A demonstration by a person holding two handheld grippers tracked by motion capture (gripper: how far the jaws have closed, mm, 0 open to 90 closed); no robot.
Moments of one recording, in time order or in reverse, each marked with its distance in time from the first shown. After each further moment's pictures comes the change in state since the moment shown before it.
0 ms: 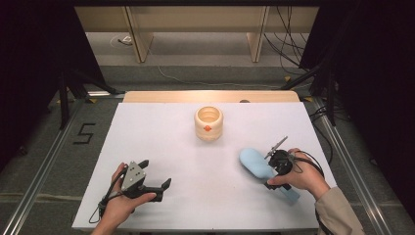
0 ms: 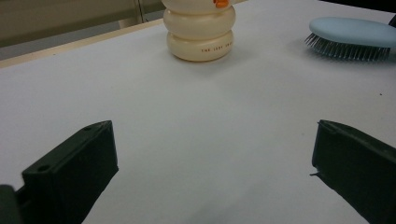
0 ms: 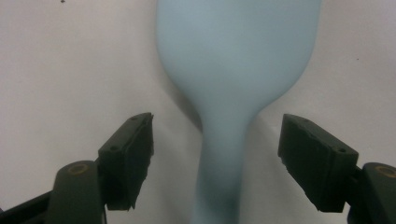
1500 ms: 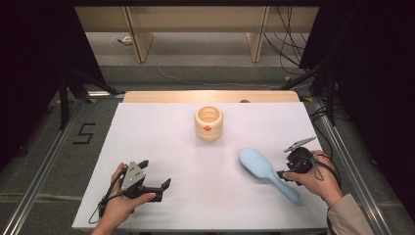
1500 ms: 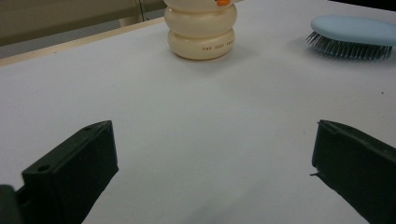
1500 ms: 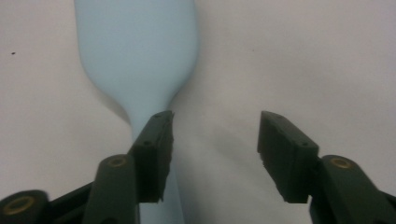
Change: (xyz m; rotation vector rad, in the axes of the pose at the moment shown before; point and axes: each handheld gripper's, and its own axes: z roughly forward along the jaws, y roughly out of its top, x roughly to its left) left arm 0.000 -0.001 -0.001 0.005 0.005 -0.001; right arm -0.022 -0.036 -0.019 -0.224 -0.096 0.184
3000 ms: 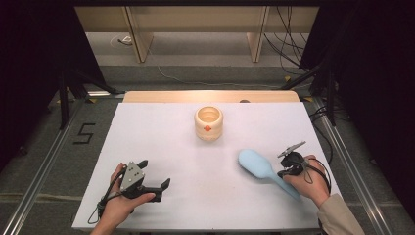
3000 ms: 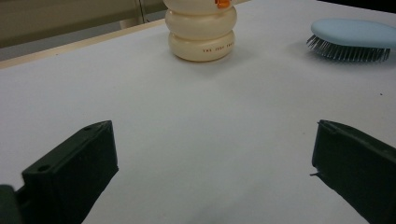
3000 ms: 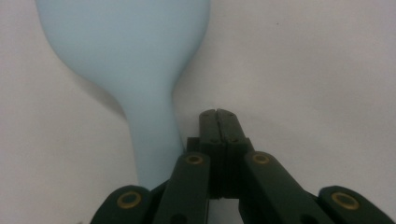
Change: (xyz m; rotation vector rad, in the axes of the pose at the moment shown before) left arm 0.001 0.000 -0.002 -0.005 -0.001 0.001; right arm 0.005 -0.004 0.029 0.069 -0.009 -0.025
